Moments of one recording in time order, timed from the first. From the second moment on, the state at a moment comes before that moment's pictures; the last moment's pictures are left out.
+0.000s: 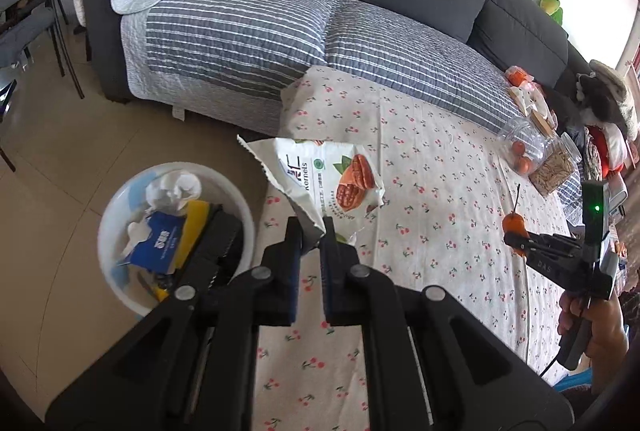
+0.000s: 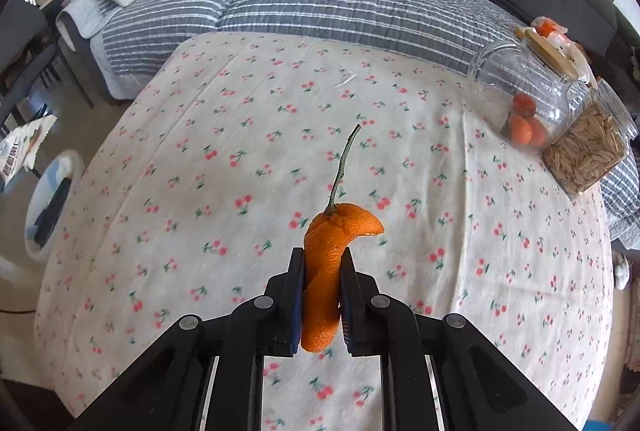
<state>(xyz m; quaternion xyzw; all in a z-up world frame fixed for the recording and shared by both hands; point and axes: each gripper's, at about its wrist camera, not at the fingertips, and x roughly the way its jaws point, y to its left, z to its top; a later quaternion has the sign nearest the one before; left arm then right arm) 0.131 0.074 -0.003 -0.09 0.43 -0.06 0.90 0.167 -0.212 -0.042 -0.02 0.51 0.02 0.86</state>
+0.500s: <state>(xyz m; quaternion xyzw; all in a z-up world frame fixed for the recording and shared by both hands) 0.109 0.192 -0.031 -0.15 0.46 0.04 0.87 0.142 -0.120 -0.032 -0.04 0.51 0.10 0.85</state>
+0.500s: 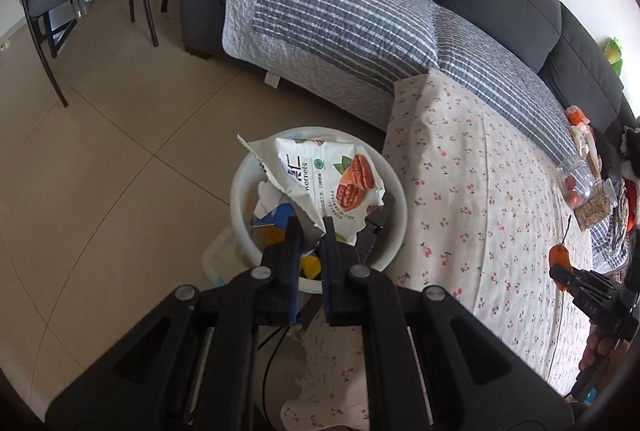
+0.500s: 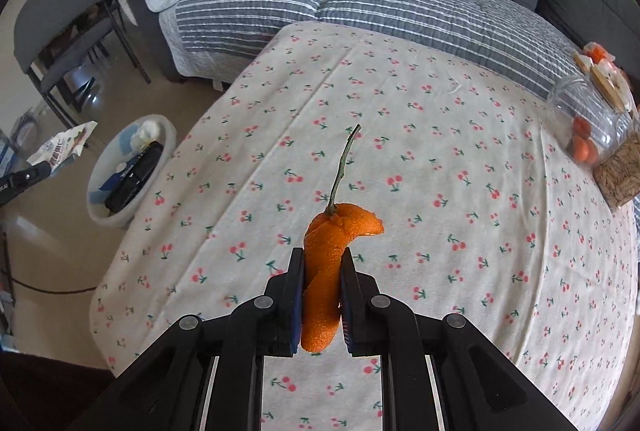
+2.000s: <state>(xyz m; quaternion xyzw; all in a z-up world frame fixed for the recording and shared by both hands) 0.082 0.253 -0.055 -0.06 0.53 0.11 0.84 0.219 0.110 -0.066 0.04 0.52 0.25 0.82</state>
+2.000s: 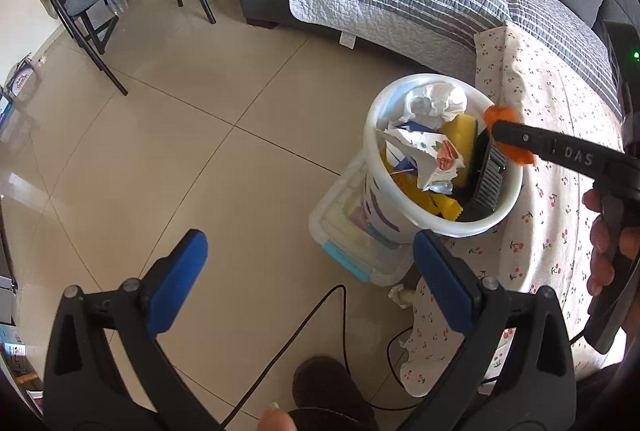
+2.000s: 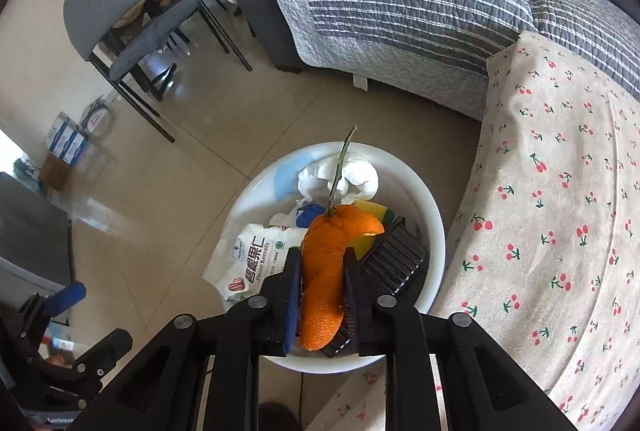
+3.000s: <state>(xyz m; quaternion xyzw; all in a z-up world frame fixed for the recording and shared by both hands) -0.047 0.020 0.008 0.05 0.38 -0.02 0.92 -0.078 -0.198 0.011 -0.02 0.35 -0.09 0.93</state>
